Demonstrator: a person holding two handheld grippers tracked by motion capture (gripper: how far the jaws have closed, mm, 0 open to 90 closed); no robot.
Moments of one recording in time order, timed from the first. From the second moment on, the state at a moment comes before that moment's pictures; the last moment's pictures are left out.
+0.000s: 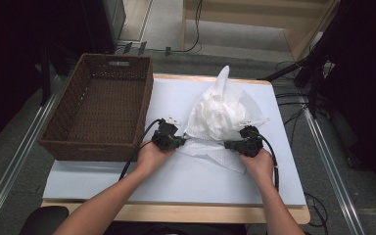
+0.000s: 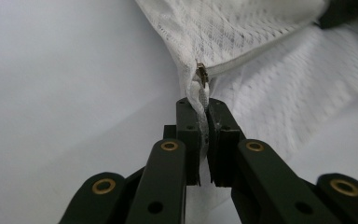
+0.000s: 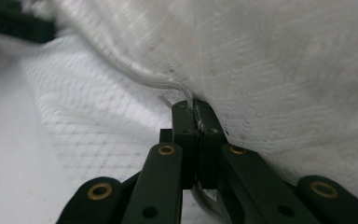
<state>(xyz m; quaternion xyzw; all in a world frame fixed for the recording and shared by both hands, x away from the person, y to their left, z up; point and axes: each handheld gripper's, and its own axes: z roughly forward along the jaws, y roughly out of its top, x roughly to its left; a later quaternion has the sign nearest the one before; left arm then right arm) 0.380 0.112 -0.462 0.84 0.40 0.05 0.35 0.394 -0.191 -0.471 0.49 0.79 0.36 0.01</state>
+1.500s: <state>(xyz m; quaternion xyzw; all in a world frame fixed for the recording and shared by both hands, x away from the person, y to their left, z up) 0.321 0.147 -0.435 0.82 0.35 0.01 0.45 0.345 -0.205 -0.440 0.42 0.81 0.39 0.04</state>
